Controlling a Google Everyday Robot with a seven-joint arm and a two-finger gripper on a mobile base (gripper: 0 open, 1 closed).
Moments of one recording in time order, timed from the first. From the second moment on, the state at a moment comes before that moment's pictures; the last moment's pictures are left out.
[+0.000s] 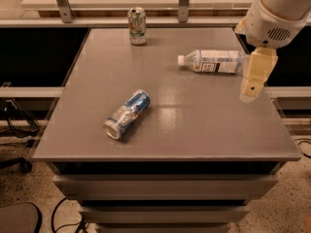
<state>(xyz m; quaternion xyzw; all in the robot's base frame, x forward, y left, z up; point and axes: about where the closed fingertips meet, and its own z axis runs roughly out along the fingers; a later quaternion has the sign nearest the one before) 0.524 -0.201 0.952 -0.65 0.75 -0.05 0.14</state>
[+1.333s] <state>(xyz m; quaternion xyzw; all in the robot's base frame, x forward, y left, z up) 0.625 -0.223 0.896 -0.69 0.71 -0.05 0.11</state>
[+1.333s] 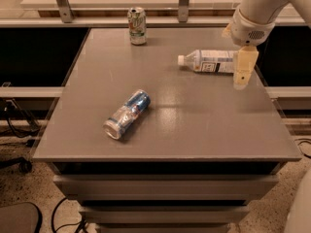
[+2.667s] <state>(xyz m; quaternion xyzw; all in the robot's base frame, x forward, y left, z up) 0.642 -0.187 0.856 -0.71 0.70 0.00 0.11</state>
